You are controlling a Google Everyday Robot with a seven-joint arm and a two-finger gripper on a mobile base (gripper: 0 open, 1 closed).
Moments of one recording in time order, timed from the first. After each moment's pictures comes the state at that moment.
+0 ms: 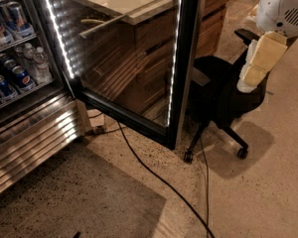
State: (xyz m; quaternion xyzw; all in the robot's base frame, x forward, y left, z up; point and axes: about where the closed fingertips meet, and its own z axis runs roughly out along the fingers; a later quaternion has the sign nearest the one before) arm 0.524 -0.202 0.979 -0.60 0.78 0.03 0.19
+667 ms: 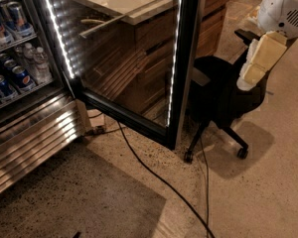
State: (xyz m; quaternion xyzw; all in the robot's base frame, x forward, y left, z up) arm 0.533 -0.202 0.975 -0.60 0.77 0.07 0.21
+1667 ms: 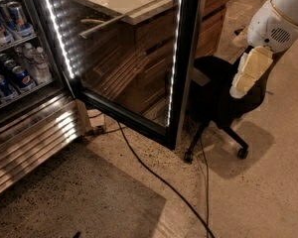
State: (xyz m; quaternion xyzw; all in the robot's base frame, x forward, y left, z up) arm 0.553 -0.209 0.930 -0.59 0.78 0.09 0.18
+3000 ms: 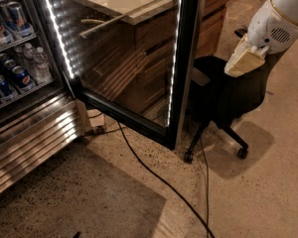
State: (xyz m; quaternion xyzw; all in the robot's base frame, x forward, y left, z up) arm 0.553 -0.209 0.930 -0.59 0.78 0.09 0.18
